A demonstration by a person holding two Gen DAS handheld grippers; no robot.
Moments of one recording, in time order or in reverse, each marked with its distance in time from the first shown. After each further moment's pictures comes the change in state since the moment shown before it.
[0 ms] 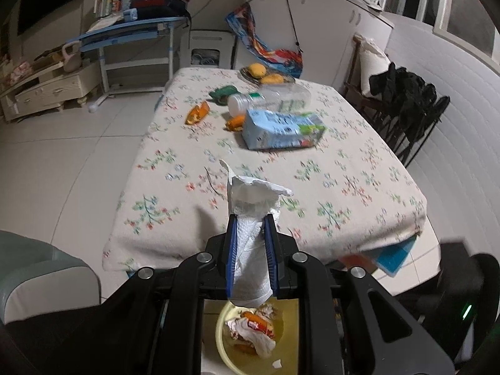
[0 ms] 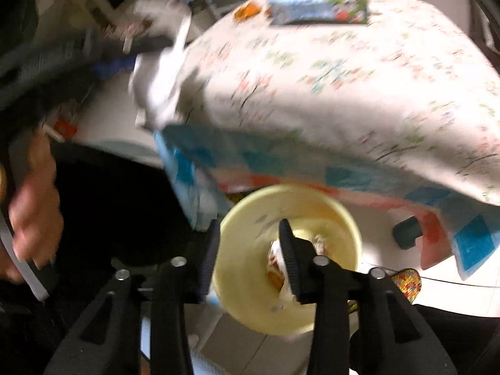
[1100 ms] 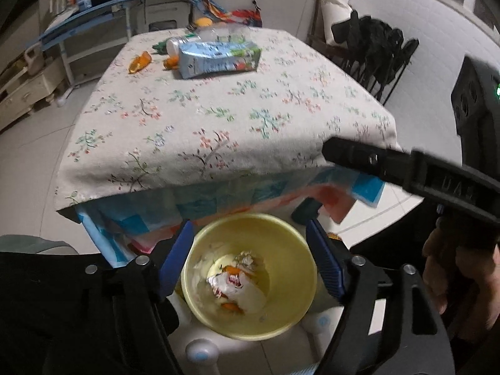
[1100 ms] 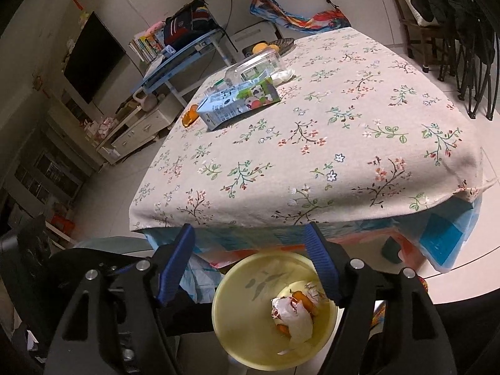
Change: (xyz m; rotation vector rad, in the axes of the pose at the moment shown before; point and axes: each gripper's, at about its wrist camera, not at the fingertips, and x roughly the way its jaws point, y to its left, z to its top) left arm -0.002 -0.049 -0.068 0.132 0.146 -0.080; right arm -0.050 -0.047 0.008 0.240 -0.270 -0.003
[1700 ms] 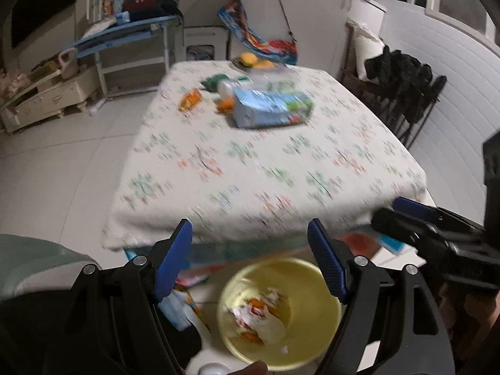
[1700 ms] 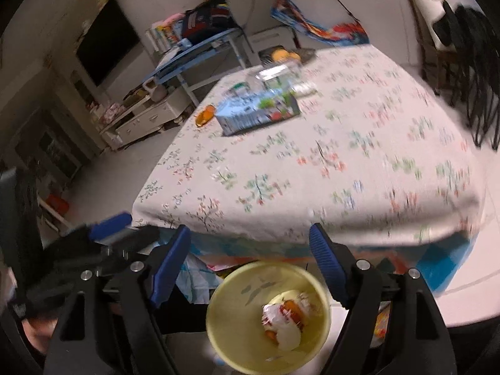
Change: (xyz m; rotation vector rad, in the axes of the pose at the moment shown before) left arm -0.018 0.044 0.046 -0.084 -0.126 0.126; right arm -0.001 0.027 0.021 -0.168 -0.009 -0.017
